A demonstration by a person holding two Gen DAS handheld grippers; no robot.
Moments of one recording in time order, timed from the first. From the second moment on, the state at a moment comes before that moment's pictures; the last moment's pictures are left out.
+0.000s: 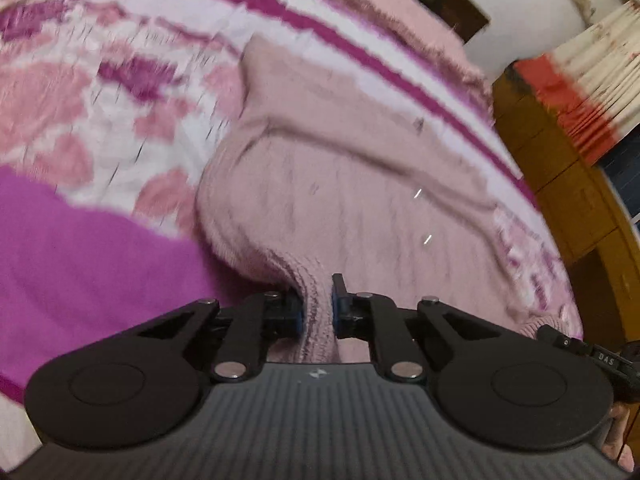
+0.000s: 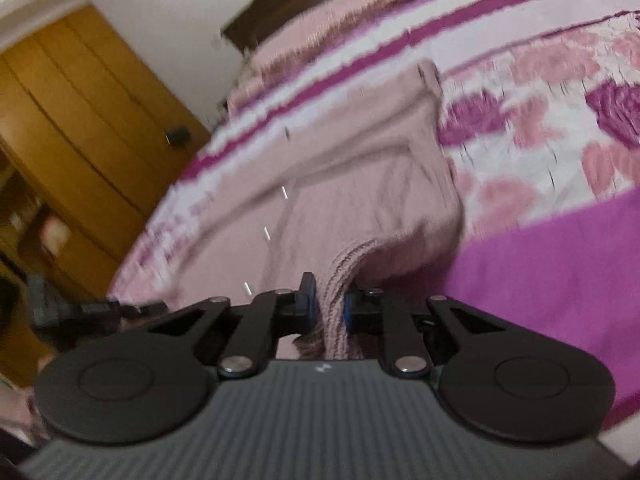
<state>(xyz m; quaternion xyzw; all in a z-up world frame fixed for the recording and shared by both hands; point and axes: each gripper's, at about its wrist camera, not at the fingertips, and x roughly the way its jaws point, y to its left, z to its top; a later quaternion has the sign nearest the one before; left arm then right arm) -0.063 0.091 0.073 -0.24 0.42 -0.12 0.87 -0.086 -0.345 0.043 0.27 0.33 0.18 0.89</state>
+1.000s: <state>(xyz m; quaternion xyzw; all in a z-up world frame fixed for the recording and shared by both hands) 0.154 0.070 0.152 -0.24 0.28 -0.06 0.93 0.132 -0.342 0.101 0.23 0.16 0.09 0.96</state>
